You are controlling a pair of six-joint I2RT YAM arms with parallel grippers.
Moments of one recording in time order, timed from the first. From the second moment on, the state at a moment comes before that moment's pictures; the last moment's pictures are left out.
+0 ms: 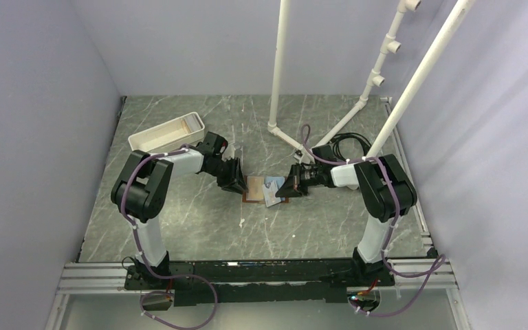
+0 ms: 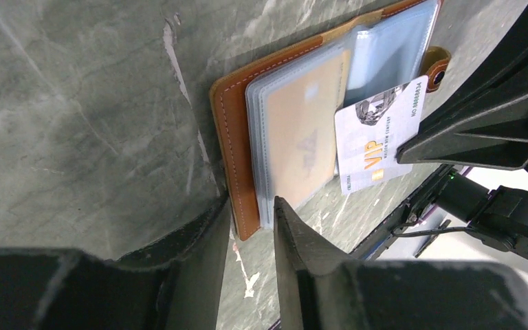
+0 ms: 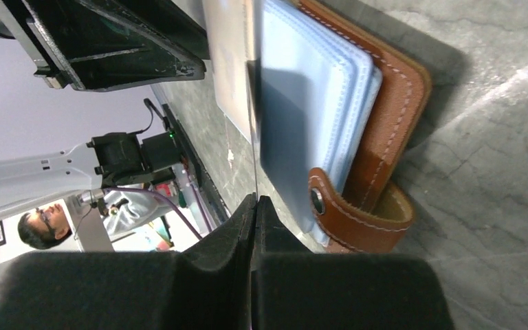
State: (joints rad) left arm -0.41 1.88 1.07 -0.32 0.60 -0.47; right arm 0.31 1.83 0.78 0.11 -0.95 0.65
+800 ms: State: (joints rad) left arm -0.41 1.88 1.07 -0.32 0.60 -0.47; right arm 0.33 1.89 0.85 0.16 -0.88 0.66
